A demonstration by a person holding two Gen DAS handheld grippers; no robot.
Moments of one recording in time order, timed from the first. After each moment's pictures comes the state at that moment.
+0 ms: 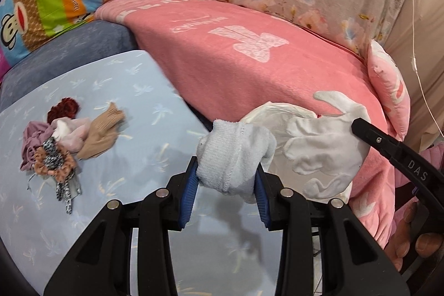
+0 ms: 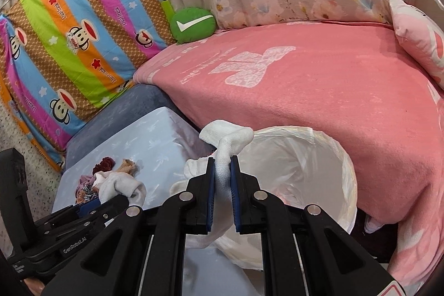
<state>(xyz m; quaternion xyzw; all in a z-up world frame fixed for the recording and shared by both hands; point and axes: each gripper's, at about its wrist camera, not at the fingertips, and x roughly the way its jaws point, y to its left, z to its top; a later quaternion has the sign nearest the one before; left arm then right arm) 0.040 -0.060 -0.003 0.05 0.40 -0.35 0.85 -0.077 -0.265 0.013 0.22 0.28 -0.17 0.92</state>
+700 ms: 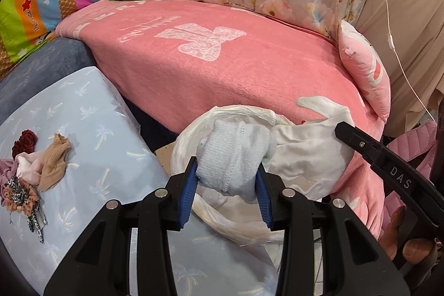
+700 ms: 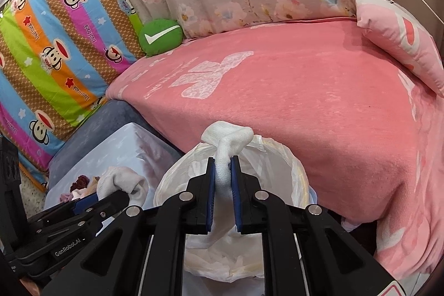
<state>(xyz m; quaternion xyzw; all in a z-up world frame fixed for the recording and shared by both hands) 0.024 -0.127 0.001 0.08 0.39 -0.42 0.82 -0.104 -0.320 0.008 0.24 0.27 -0.23 0.90</state>
